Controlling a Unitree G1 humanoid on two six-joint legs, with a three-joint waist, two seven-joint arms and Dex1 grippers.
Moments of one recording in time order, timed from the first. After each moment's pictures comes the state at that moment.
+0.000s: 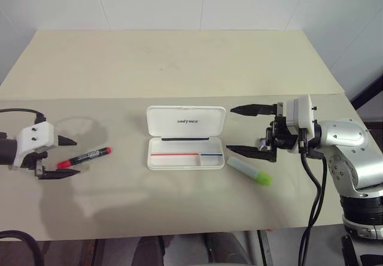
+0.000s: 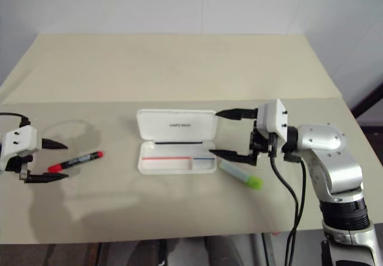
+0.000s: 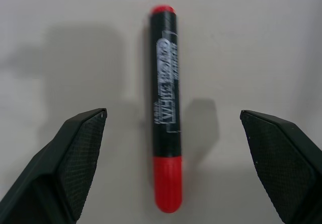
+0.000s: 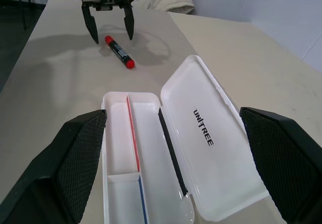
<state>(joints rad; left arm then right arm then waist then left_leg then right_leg) -0.33 1.20 0.13 0.47 -0.17 -0.08 -1.40 -0.43 -0.67 -0.07 -0.29 0.51 0.30 1.18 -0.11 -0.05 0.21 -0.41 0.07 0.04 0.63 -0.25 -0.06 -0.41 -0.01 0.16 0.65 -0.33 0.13</state>
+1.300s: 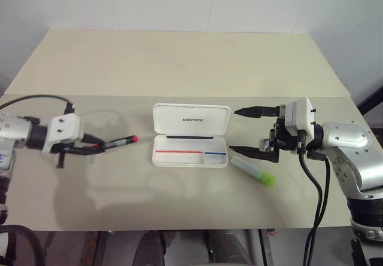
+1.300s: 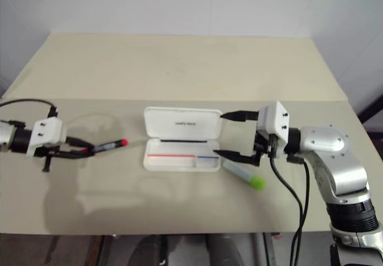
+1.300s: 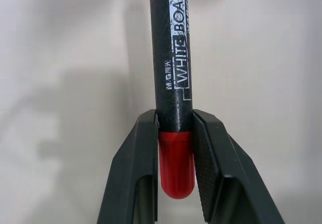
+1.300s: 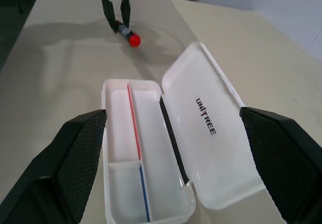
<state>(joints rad) -0.54 1.06 0.02 0.36 -0.22 -0.12 -1.44 -0.41 -0.73 -0.05 -0.27 0.50 0.26 1.15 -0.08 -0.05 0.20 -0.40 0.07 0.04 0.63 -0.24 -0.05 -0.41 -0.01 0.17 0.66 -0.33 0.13</state>
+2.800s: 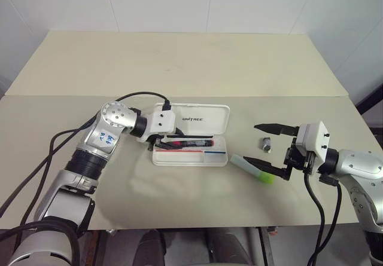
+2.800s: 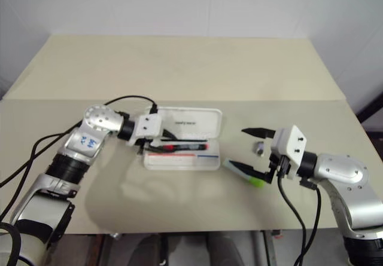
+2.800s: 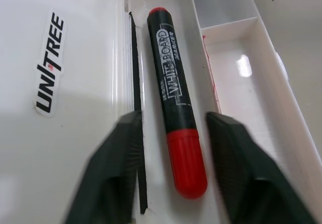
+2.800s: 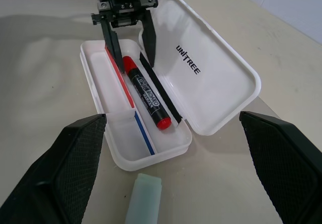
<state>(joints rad) -0.82 0.57 -0.31 0.35 0.00 0.06 -1.22 -0.11 -0.76 -0.19 -0.40 0.48 0.24 1.01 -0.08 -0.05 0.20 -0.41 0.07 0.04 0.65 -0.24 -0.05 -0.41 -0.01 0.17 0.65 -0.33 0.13</state>
